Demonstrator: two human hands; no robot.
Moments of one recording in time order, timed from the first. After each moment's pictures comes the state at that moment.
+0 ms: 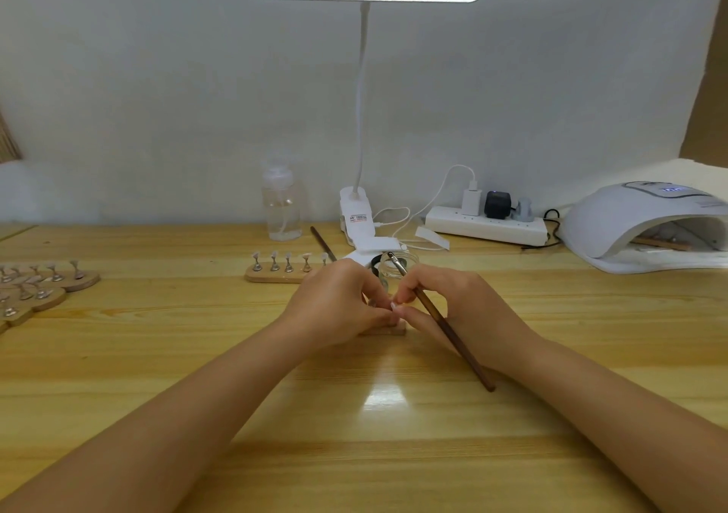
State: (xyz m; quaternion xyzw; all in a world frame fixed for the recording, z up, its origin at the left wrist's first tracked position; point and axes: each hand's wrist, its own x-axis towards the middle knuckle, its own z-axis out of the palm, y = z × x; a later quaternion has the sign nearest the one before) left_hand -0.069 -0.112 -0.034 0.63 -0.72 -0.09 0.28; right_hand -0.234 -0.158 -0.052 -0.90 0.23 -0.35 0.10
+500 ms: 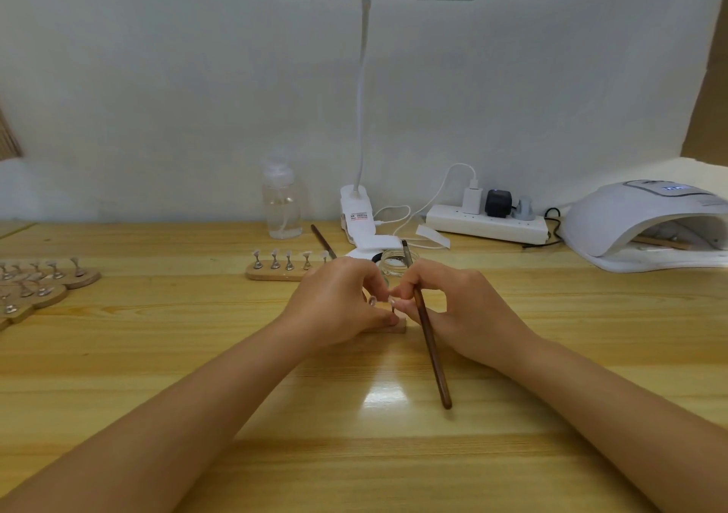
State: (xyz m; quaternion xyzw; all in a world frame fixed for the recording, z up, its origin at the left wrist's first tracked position) left_hand -0.068 -0.113 -0.036 0.64 -0.71 -0.09 0.29; right_hand -0.232 -0.155 -0.051 -0.89 0.24 -0.36 0.14
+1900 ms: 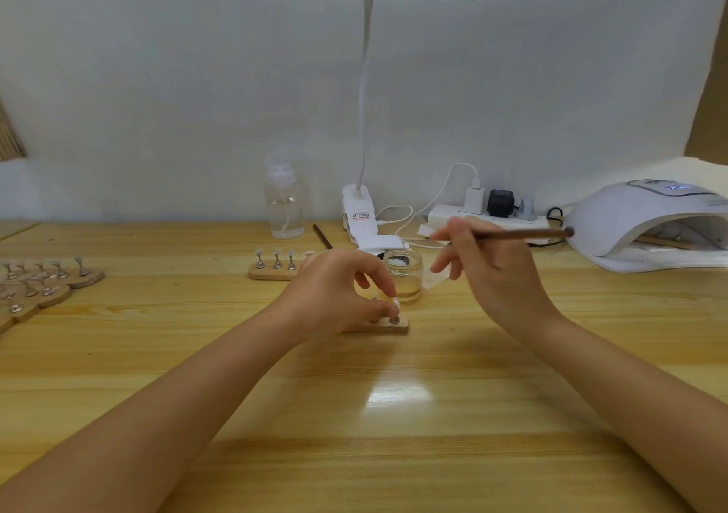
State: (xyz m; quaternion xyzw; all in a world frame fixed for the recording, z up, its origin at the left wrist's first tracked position) left_hand -0.059 -0.106 -0.026 0.61 -0.71 -0.13 0.33; right_hand -0.237 -0.160 -0.030 -0.76 0.26 -0.54 0.25
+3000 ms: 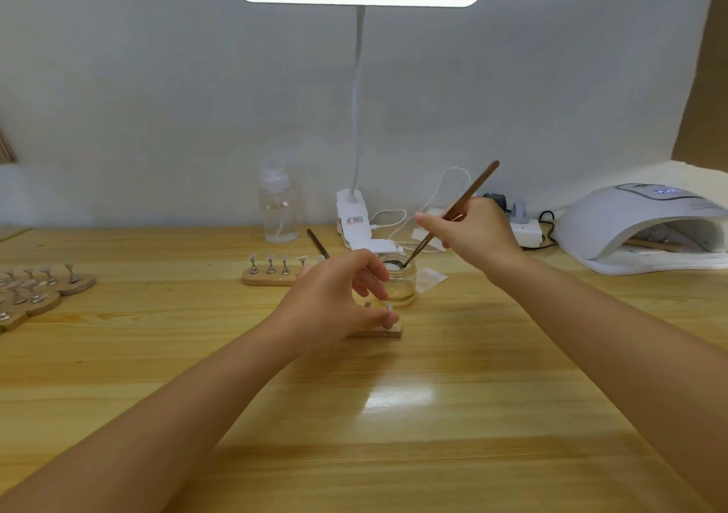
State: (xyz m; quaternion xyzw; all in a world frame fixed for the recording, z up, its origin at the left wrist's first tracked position) left_hand -0.064 -0.106 -0.030 0.60 -0.71 -0.15 0.34; right_hand -0.225 -0.210 -0.003 -0.73 0.48 -0.43 0.22
